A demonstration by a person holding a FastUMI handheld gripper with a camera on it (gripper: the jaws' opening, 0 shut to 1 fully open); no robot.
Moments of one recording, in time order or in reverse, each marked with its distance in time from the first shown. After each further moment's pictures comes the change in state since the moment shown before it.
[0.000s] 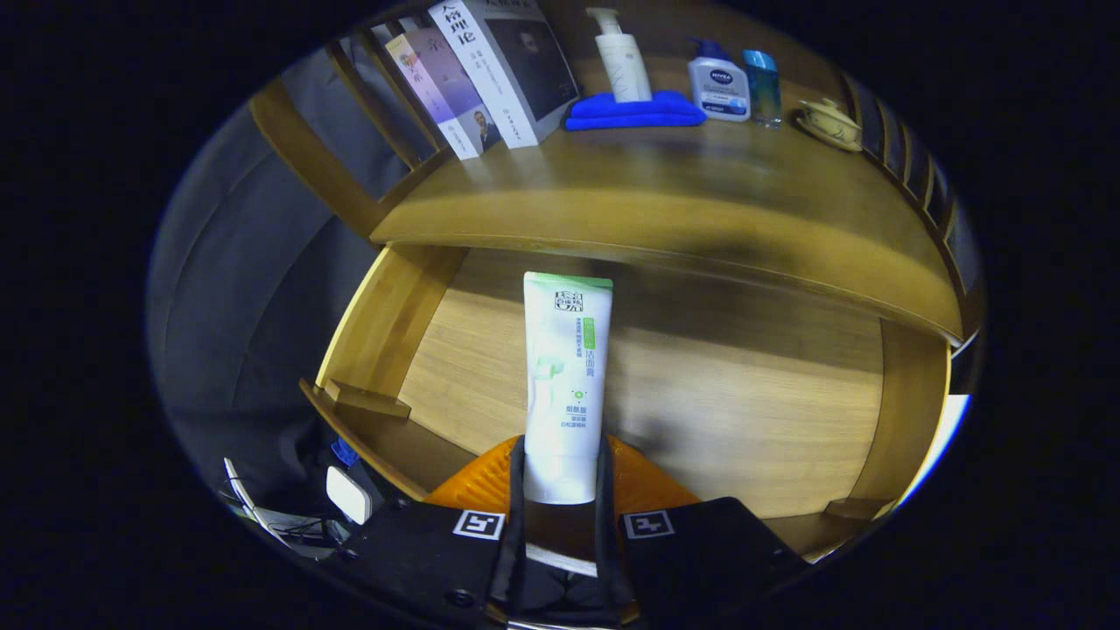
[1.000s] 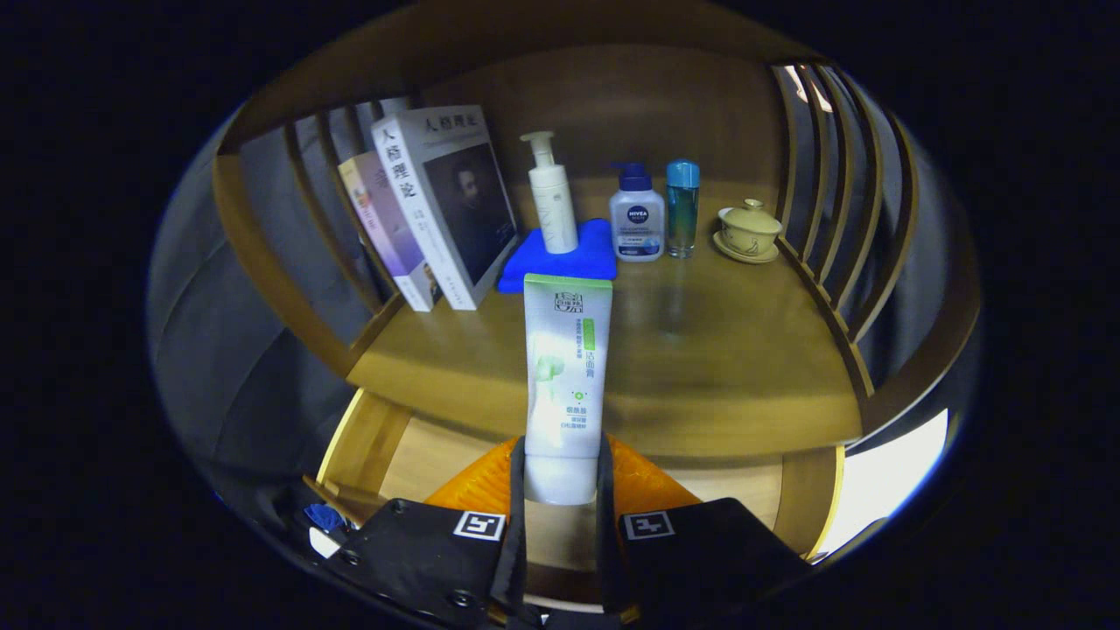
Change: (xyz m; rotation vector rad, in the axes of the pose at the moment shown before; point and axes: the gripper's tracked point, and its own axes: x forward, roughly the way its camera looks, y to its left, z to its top) arm -0.051 -0.053 0.123 0.047 -0.302 -0.168
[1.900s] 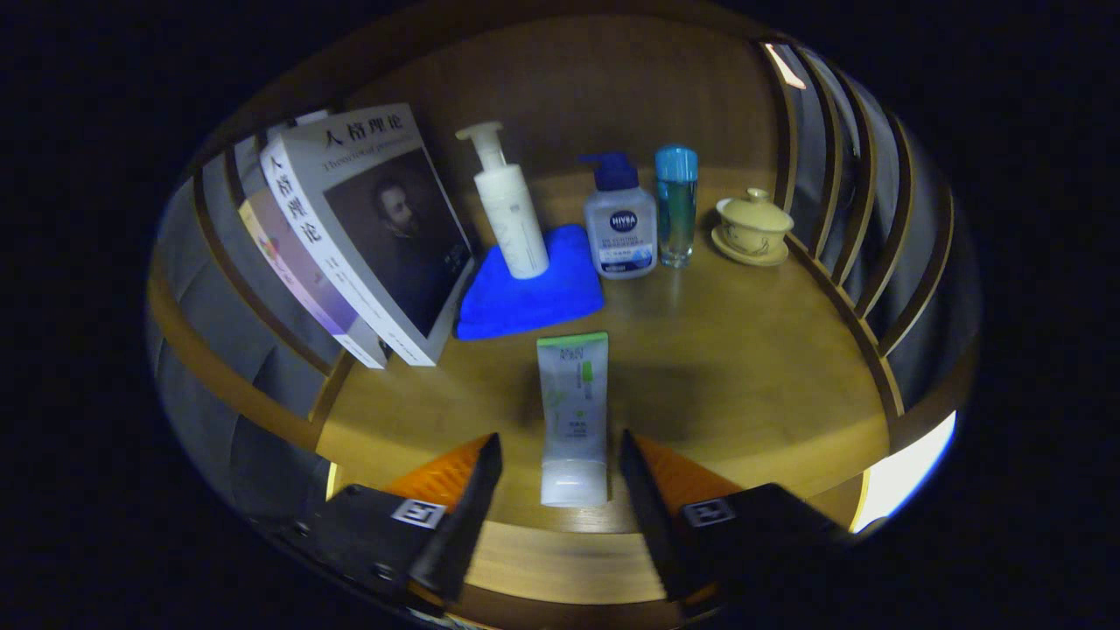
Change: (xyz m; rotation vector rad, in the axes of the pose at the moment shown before) arm 0.044 0.000 0.044 0.108 -0.029 -0.063
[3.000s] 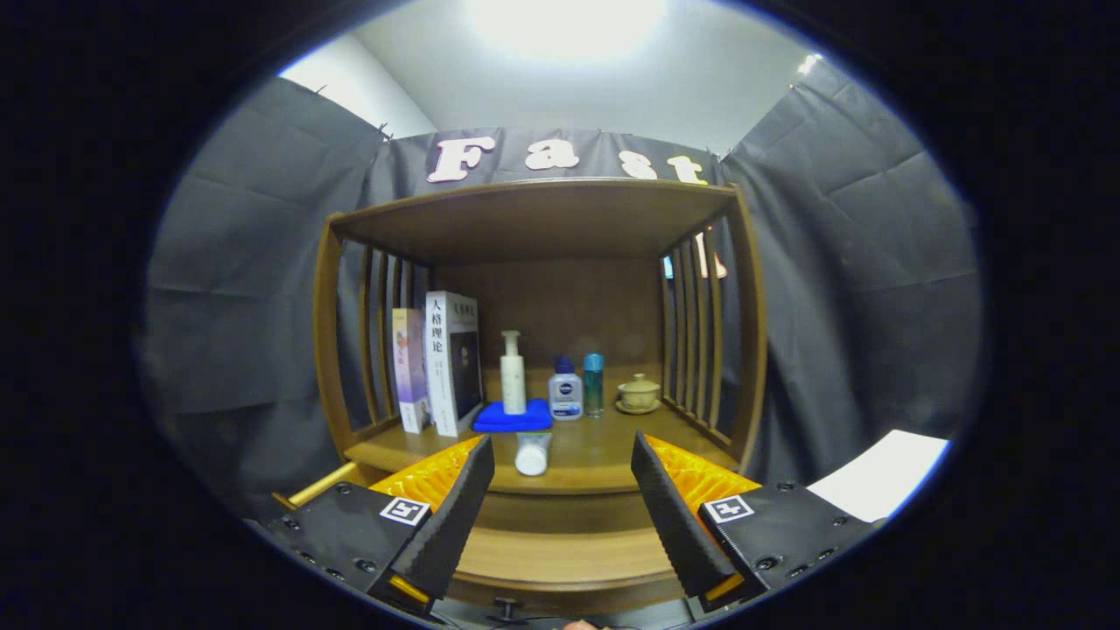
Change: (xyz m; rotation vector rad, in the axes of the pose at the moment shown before) arm -0.188 -0.023 -0.094 -0.137 -0.814 -0.157
